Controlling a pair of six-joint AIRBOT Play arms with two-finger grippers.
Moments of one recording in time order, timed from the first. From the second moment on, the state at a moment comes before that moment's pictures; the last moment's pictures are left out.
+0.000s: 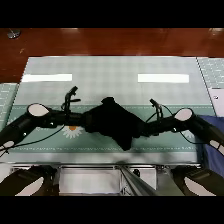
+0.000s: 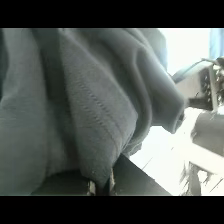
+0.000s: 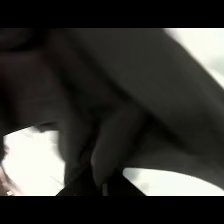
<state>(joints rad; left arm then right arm) -0.28 -1.07 0.58 0.43 -0.95 -1.00 0.26 -1.13 0.54 -0.63 1.00 1.34</state>
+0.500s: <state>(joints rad) 0.03 -0.99 1.29 0.43 -1.11 -1.08 0.15 -1.14 1.59 -0.90 1.27 1.46</state>
